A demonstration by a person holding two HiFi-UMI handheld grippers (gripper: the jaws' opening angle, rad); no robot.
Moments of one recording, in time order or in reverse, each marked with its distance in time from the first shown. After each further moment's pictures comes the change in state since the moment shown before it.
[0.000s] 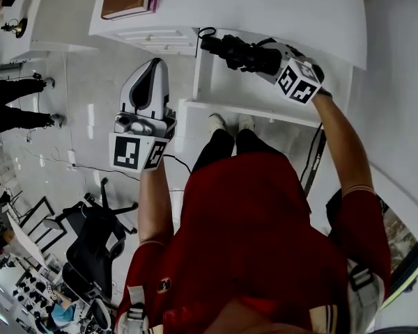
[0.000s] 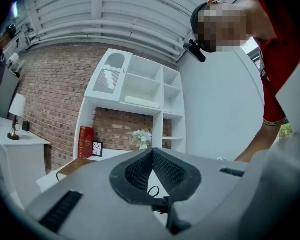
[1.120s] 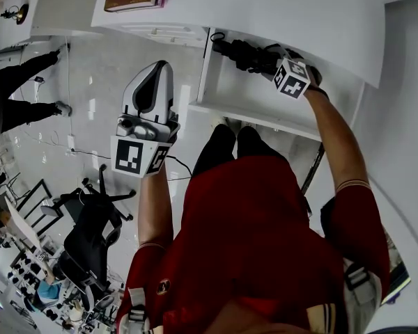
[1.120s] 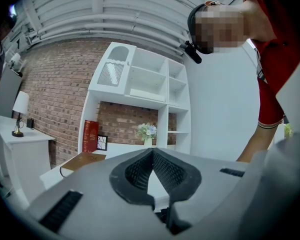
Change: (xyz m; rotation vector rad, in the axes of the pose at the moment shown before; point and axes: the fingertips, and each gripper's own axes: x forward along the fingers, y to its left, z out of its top) left arm 0.018 0.021 -0.023 -0.012 0.063 0.043; right arm 0.092 -0.004 -0.066 0.010 0.172 0.123
